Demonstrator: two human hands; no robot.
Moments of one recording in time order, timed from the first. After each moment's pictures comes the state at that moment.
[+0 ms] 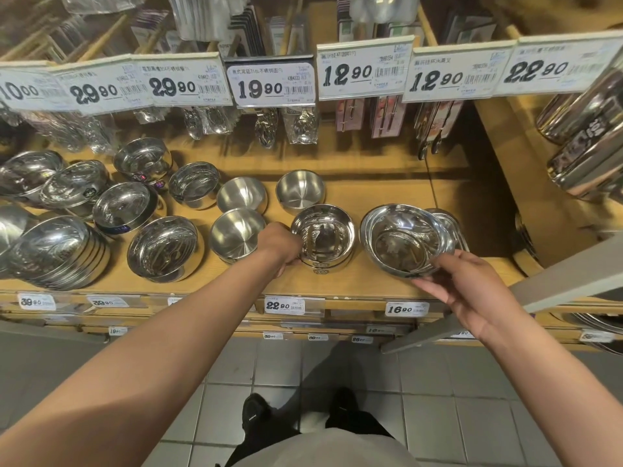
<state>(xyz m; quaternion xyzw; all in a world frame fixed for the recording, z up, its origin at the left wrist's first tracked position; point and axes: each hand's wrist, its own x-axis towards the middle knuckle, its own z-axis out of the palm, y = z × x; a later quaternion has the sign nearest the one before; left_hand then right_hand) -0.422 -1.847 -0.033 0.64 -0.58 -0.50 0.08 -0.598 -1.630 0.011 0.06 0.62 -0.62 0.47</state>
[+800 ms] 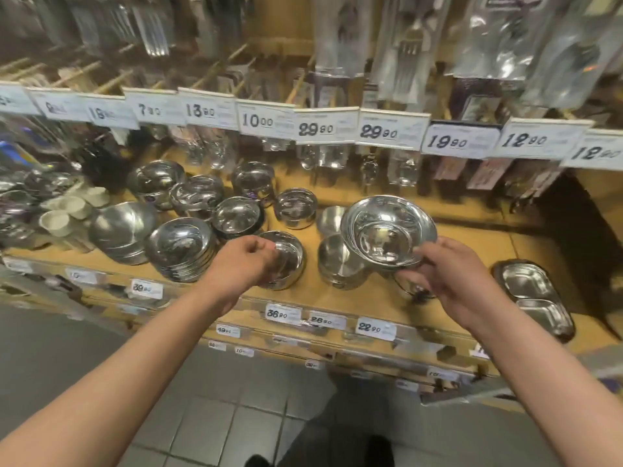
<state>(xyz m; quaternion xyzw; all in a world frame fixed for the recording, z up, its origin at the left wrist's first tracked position) -0.165 -1.882 0.073 0.56 -0.57 -0.56 0.22 -0.430 -1.752 0.083 -0.10 0.62 -0.60 0.49</state>
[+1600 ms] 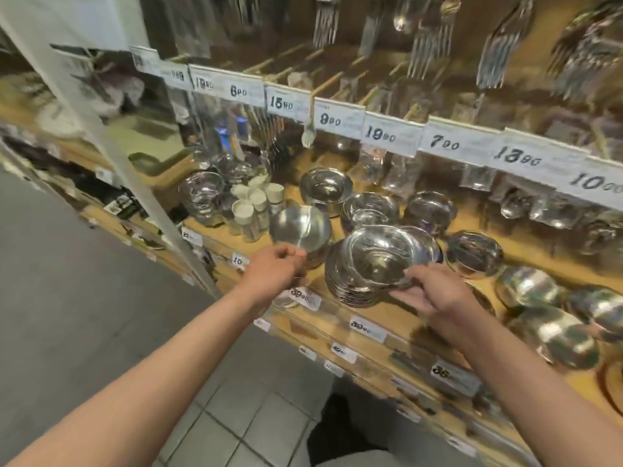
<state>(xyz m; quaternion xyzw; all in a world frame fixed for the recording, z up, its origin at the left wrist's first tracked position) 0.097 -2.004 0.058 0.62 -0.46 -0.55 0.33 -0.149 -1.960 0.061 -0.14 0.62 -0.48 0.61</state>
